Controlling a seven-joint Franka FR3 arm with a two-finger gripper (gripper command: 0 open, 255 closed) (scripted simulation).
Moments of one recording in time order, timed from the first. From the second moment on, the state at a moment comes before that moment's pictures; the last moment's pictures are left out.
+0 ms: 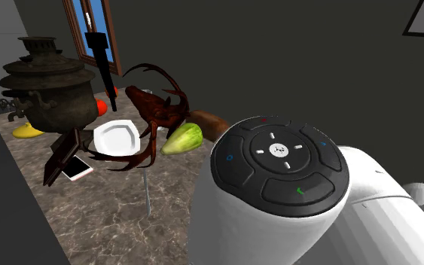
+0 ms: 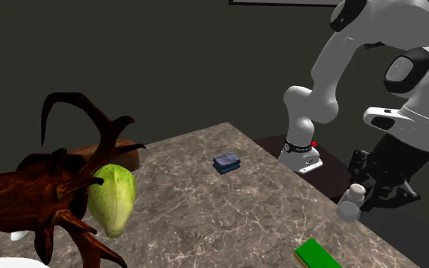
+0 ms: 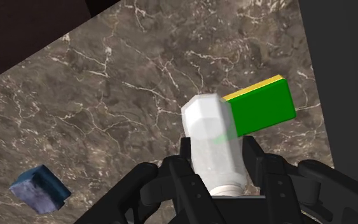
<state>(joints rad) 0.10 -0.38 1.02 -2.19 0.12 2.02 1.21</state>
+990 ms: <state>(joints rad) 0.02 -0.27 1.16 -2.32 0.04 2.23 1.31</state>
